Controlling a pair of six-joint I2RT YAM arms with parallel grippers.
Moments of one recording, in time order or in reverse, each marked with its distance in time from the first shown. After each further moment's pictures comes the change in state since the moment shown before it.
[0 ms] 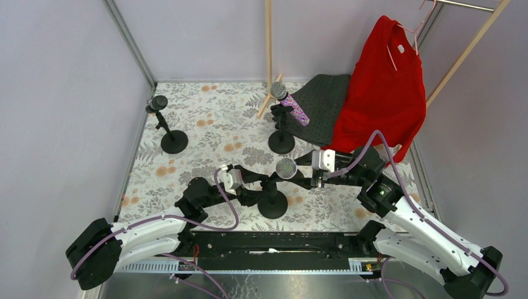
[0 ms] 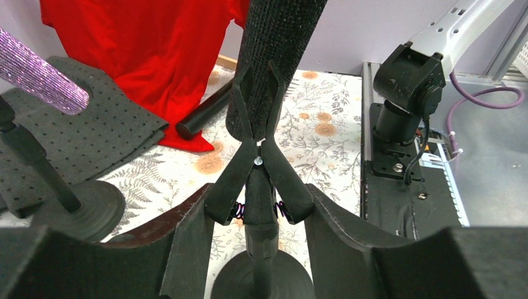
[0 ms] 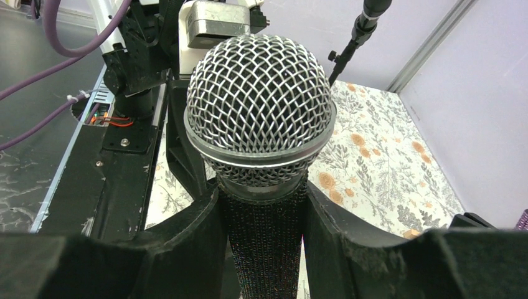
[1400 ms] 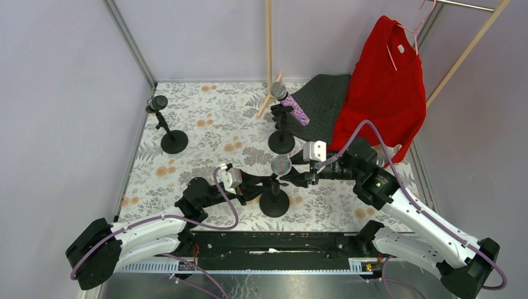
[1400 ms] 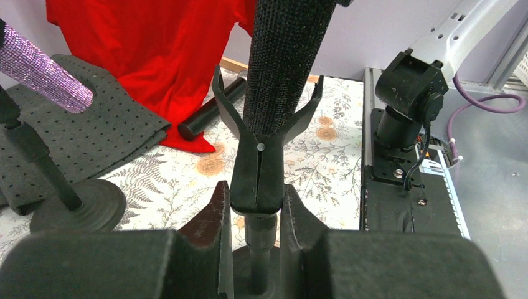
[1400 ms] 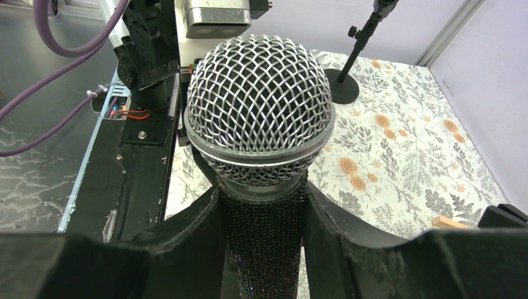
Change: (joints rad) left arm 0.000 -0.003 0.002 0.003 -0.013 -0.021; right arm 0.000 0.098 0.098 -0.118 -0.017 0.022
